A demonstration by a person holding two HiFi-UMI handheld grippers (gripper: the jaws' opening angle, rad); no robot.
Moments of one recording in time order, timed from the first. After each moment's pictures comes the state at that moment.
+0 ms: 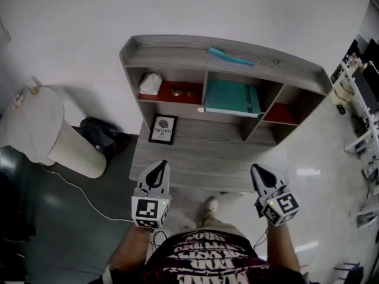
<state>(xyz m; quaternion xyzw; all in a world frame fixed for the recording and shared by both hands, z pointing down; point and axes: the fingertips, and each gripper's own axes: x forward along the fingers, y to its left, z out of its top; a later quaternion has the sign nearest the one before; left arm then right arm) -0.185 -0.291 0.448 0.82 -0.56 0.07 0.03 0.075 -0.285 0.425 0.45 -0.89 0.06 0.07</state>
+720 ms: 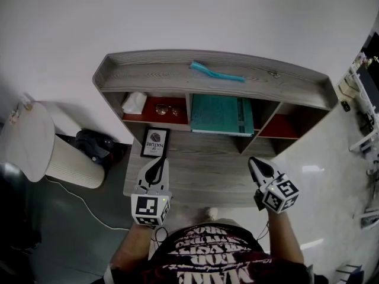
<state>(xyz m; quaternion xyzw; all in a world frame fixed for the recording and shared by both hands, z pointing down) -0.134 -0.409 0.435 0.82 -0.57 0.08 0.02 0.134 -0.419 0.461 0.44 -0.88 0.15 0.07</state>
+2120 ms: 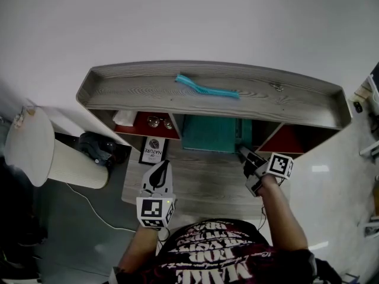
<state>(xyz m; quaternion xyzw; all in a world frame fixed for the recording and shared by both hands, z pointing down) -0.089 -0.477 0.463 0.79 -0.60 0.11 0.05 0.162 -0.565 0.553 0.34 -0.76 0.55 -0.10</state>
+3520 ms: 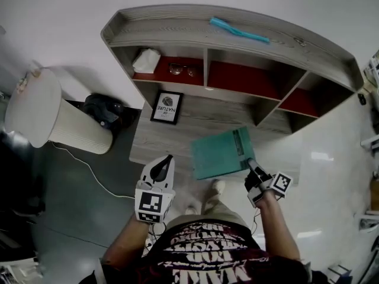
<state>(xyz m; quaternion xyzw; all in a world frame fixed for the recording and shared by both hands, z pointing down) -0.142 -0.316 0.516 0.81 -0.55 0.18 0.08 0.142 -0.351 0.665 0.36 -0.67 0.63 -0.17</state>
